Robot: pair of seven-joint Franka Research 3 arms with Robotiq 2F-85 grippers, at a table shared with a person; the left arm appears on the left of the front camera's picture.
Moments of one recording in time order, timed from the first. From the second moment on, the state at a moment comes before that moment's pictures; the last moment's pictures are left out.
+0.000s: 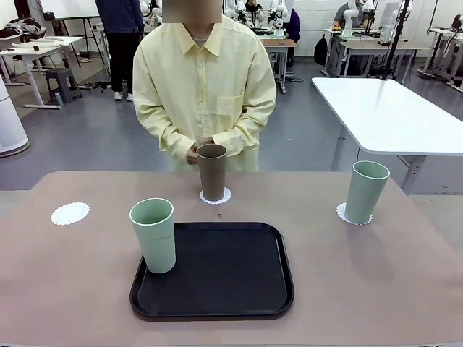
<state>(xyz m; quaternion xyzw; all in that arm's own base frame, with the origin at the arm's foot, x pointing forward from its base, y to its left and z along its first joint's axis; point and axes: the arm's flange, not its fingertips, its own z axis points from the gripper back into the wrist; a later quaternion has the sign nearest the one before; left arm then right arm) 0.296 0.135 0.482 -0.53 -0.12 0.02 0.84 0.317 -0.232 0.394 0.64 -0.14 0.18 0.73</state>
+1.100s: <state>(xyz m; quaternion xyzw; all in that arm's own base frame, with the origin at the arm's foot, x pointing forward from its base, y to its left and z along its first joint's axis) 0.359 0.096 0.548 -0.32 -0.18 -0.26 0.89 0.316 -0.233 0.394 0.64 -0.15 0.18 0.73</state>
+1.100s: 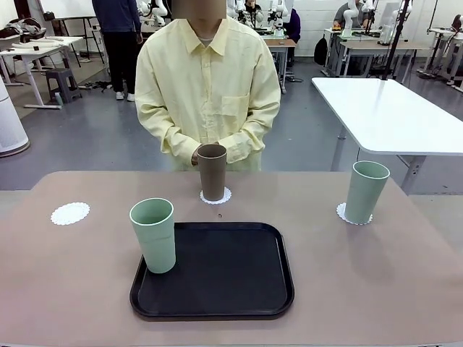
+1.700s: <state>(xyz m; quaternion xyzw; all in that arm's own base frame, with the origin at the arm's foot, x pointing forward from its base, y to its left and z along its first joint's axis) 0.397 0.000 0.548 -0.11 -0.13 -0.53 0.83 0.316 -0.232 0.394 0.64 -0.15 0.18 0.73</state>
